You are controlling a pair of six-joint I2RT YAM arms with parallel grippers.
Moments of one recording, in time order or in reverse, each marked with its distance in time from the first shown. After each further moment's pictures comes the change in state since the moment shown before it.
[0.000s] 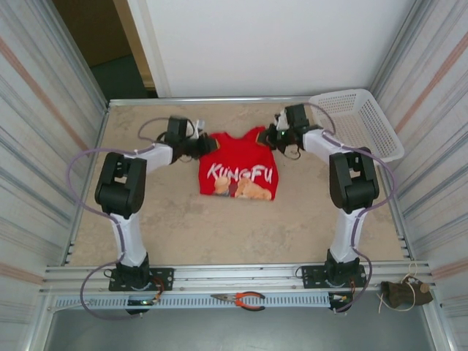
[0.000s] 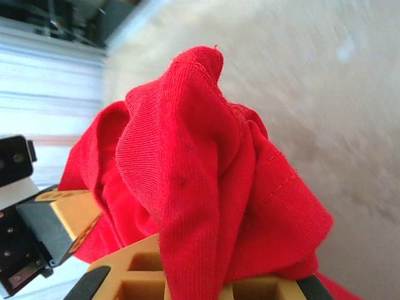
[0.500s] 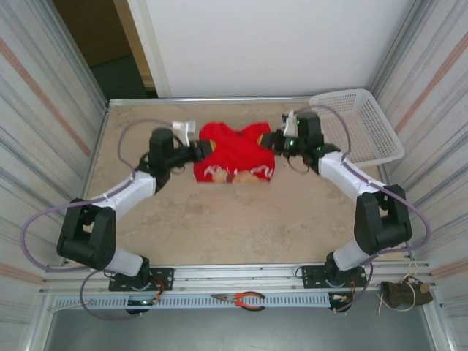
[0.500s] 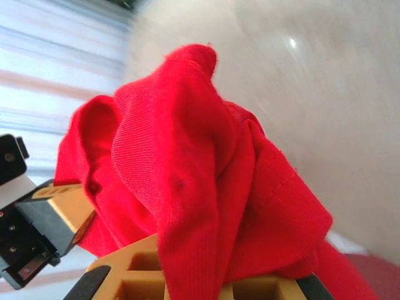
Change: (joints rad) left arm -0.091 -0.418 -0.699 0.281 -0.174 0.064; right arm 0.109 -0.390 -0.658 0.266 0.060 0.040
